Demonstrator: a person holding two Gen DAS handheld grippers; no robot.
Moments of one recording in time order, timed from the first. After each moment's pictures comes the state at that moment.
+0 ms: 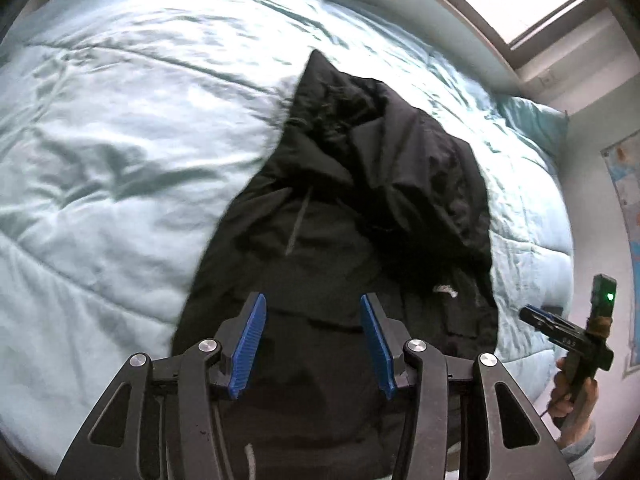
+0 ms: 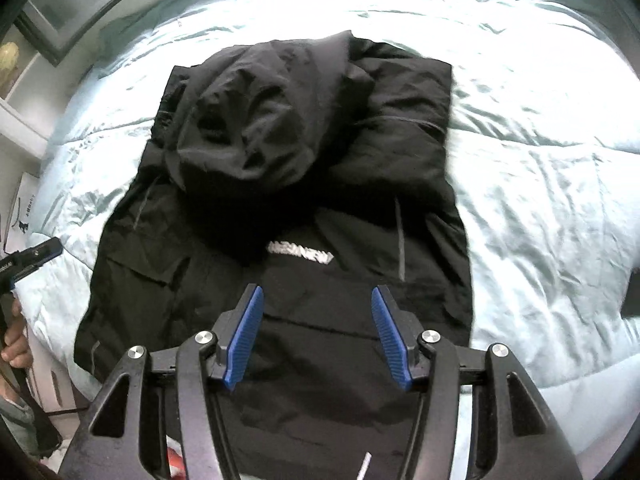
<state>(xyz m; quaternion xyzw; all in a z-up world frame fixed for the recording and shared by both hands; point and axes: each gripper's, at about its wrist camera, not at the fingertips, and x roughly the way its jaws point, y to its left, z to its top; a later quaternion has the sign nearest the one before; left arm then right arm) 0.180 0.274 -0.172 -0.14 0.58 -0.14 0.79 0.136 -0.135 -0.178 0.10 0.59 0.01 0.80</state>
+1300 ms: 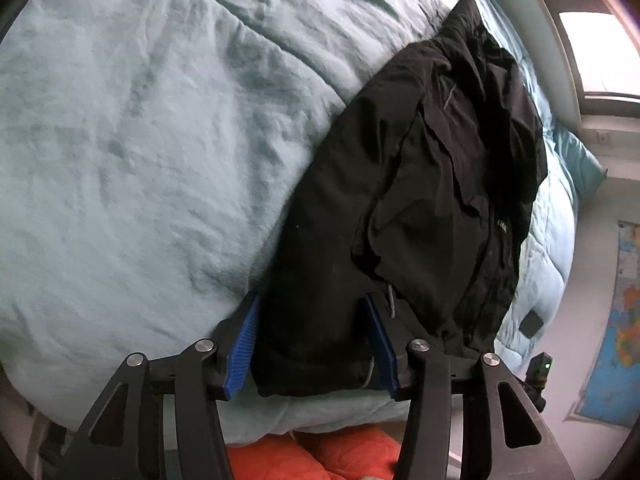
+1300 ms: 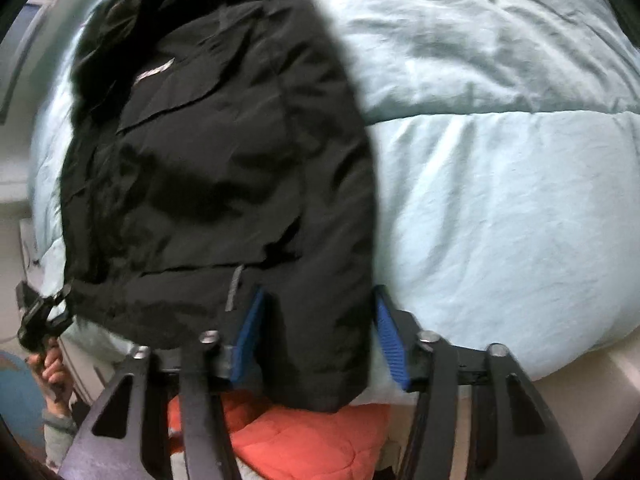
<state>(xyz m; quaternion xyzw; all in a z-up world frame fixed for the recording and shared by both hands) 0.063 0.369 -0.289 -0.29 0.68 -0.08 0.67 -0.055 -0.219 -0.293 0.27 0.69 -0.02 0.68</state>
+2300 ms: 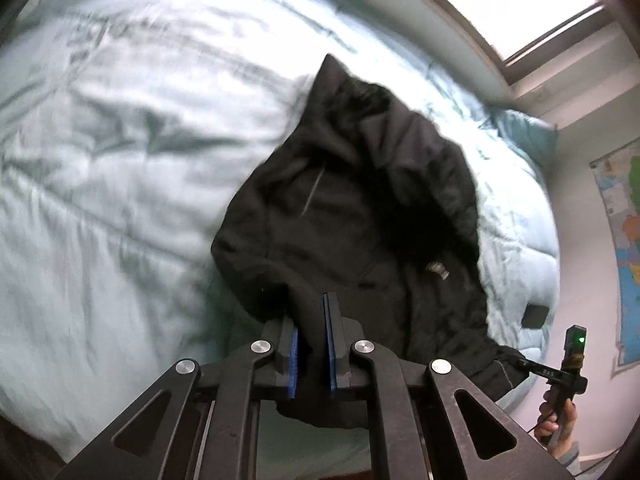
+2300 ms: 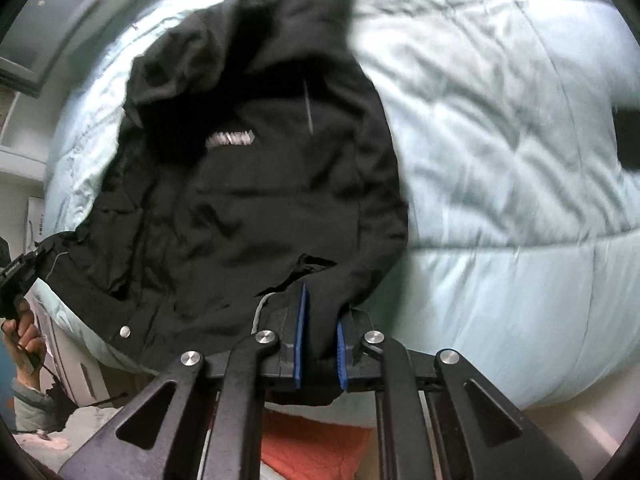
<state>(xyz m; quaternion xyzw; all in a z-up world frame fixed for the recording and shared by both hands) 0.127 0.301 -0.159 -0.18 0.55 -0.16 0.80 0.008 -0.208 -0.199 0.21 0.63 0.00 0.75</state>
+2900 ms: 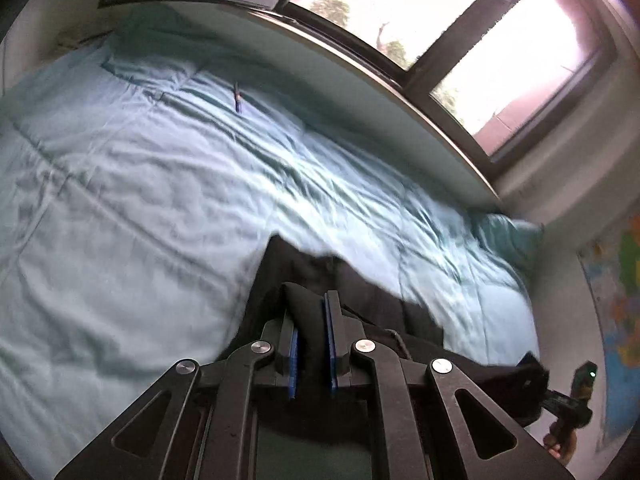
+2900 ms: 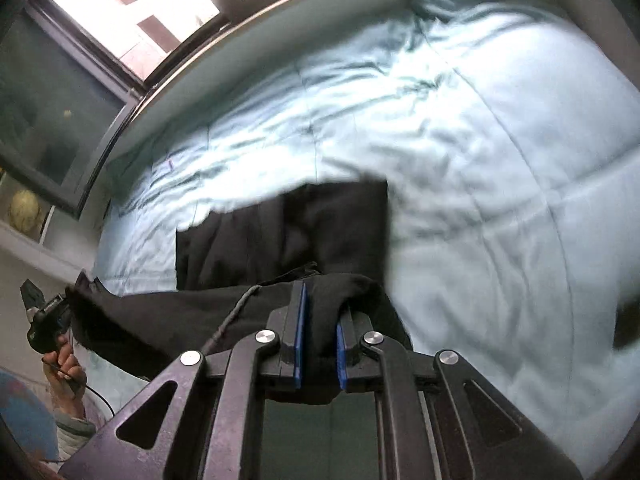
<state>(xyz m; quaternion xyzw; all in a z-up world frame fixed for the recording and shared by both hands) 0.327 0.261 -0.075 -0.22 0.43 -0.13 0.87 0.212 -0.302 -0.086 0.26 0.48 -0.01 0.84</state>
